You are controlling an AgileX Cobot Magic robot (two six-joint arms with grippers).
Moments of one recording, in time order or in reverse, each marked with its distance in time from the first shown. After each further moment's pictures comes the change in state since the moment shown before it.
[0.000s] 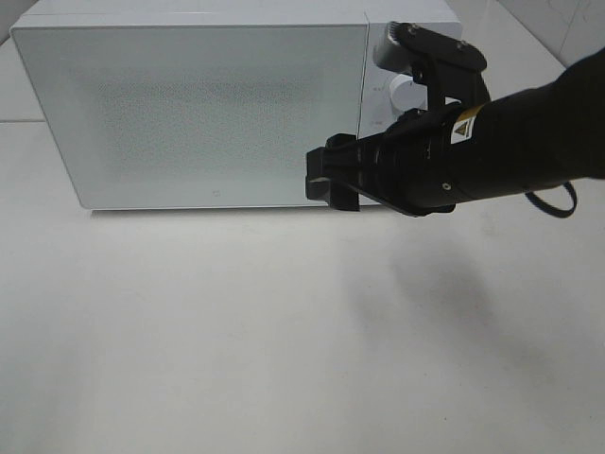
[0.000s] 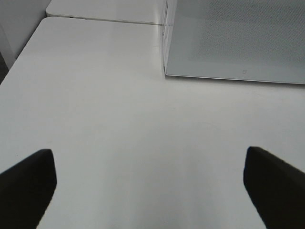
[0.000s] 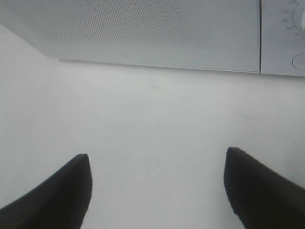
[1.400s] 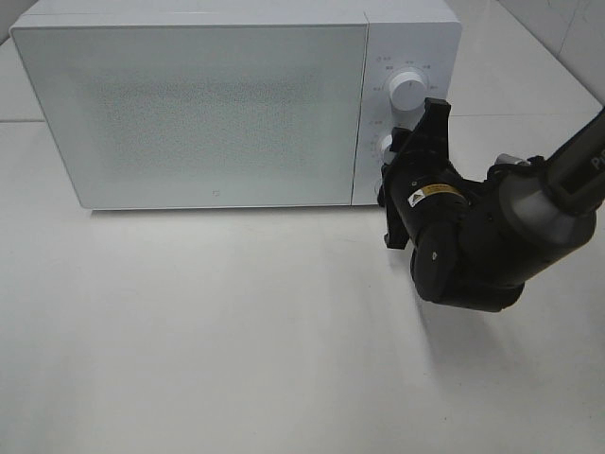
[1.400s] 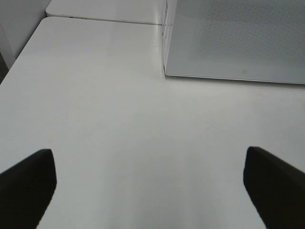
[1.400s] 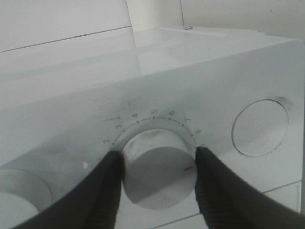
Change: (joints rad) left arm 0.000 0.000 0.000 0.000 0.000 0.000; right arm -0.011 0.606 -0.005 0.410 -1.230 1.324
